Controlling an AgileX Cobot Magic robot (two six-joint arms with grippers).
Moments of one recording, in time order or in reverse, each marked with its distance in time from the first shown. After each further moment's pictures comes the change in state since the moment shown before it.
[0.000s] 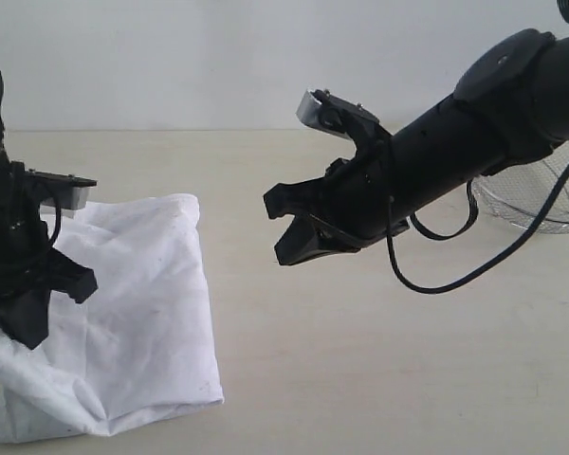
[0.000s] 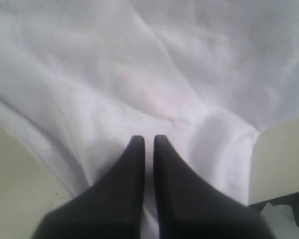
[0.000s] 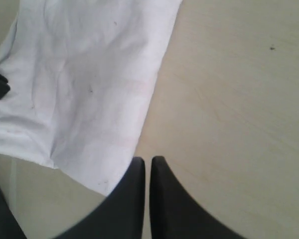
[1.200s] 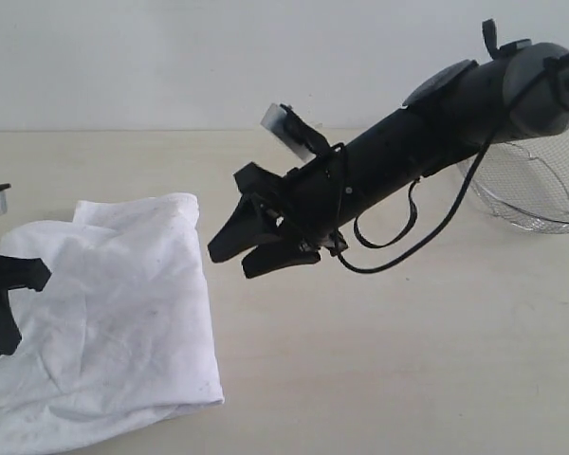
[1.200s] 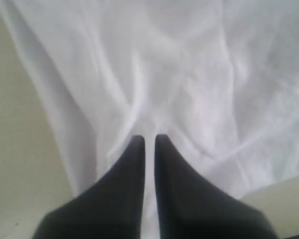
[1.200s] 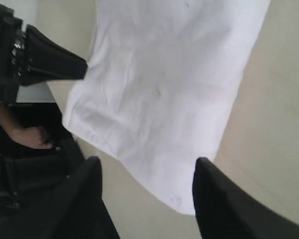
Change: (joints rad) left arm 0.254 -0.077 0.191 -0.193 -0.216 0.061; right arm -0.032 0.266 -0.223 0.208 0.332 -0.059
